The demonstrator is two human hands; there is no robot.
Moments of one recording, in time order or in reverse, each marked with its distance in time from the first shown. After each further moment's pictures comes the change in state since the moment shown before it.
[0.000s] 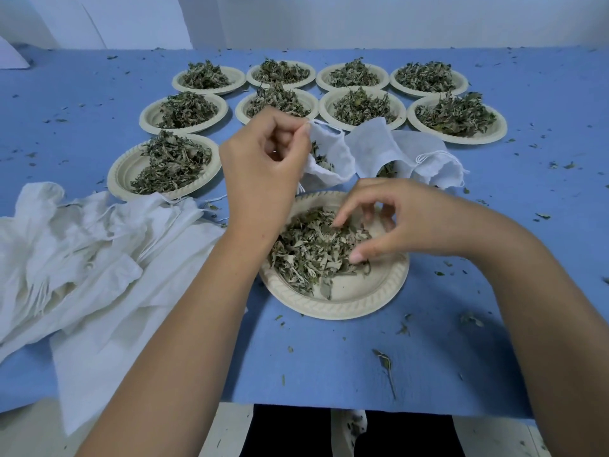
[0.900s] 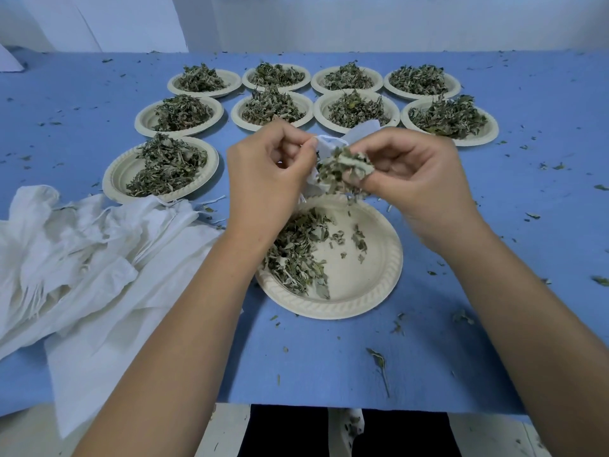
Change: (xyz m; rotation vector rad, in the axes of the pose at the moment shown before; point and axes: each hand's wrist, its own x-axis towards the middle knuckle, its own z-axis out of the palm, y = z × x) left_hand -0.002 -0.003 0.002 -0.020 -0.129 -0.054; right_hand 0.006 -0.009 0.008 0.580 0.532 -0.385
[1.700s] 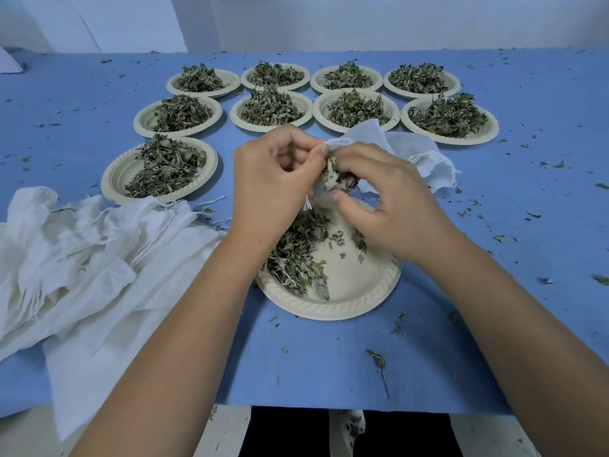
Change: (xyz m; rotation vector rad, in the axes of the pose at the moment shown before) left_hand -0.004 0.006 0.002 -0.107 -0.078 -0.032; right_hand -0.002 0.018 0.008 -0.756 -0.050 -0.189
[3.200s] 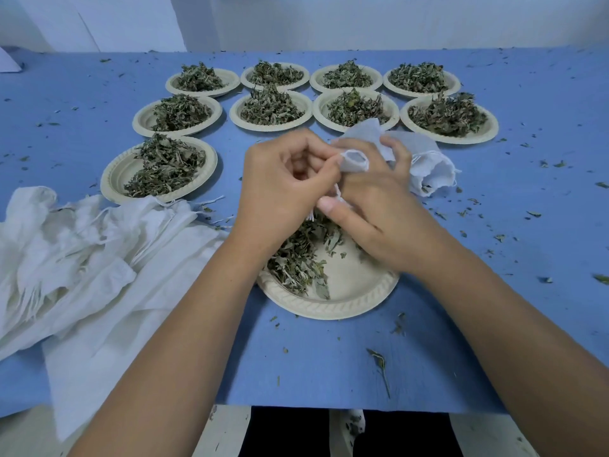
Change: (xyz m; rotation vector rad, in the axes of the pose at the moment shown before) left_hand -0.004 0.007 0.002 -0.071 -0.102 0.040; right_hand -0.003 -0.006 0.001 -0.352 -0.257 -0.007
